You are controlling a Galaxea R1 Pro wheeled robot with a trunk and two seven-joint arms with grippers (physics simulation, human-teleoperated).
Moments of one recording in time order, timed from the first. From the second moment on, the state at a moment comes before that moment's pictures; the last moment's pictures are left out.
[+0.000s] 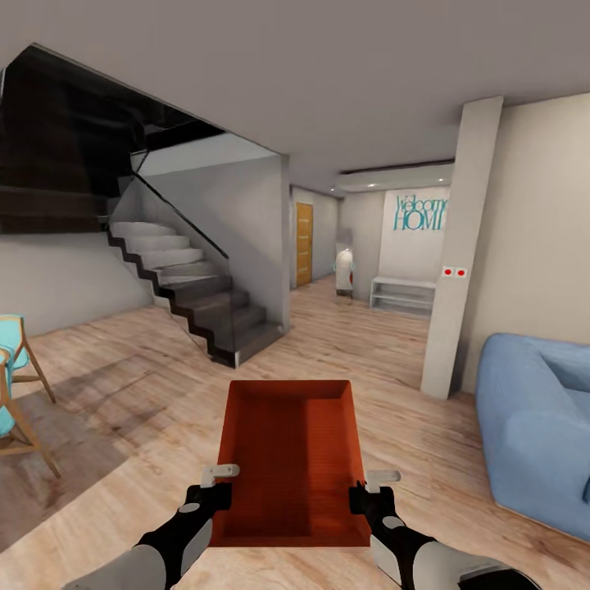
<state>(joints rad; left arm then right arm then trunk) -0.63 -0.07 -0.11 -0.19 0.12 -0.08 0.14 -0.70 0.11 0.14 0.03 -0.09 -0.34 -0.12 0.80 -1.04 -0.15</state>
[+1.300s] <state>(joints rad) -0.63 -0.07 -0.11 -0.19 0.12 -0.08 0.14 -0.70 0.11 0.13 0.03 -0.08 -0.34 -0.12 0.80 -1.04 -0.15</state>
